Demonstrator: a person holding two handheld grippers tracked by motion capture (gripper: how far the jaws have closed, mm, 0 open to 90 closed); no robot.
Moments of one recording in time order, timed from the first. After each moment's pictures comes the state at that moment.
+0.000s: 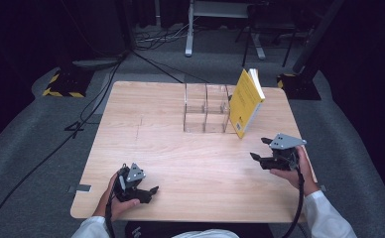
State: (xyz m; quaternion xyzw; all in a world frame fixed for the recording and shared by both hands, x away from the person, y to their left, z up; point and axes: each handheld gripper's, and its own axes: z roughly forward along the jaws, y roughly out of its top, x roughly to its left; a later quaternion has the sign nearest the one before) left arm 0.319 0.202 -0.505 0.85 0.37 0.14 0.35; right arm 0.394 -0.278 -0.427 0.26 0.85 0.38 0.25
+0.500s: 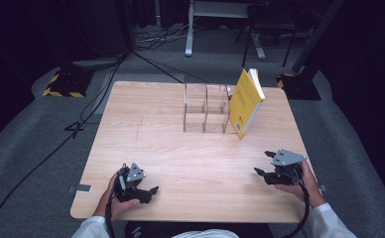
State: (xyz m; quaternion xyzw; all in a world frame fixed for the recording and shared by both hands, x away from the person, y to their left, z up) left arm 0.319 0.202 -0.505 0.85 0.37 0.14 0.34; right arm 0.364 -0.292 -0.453 0.24 0.87 0.34 0.25
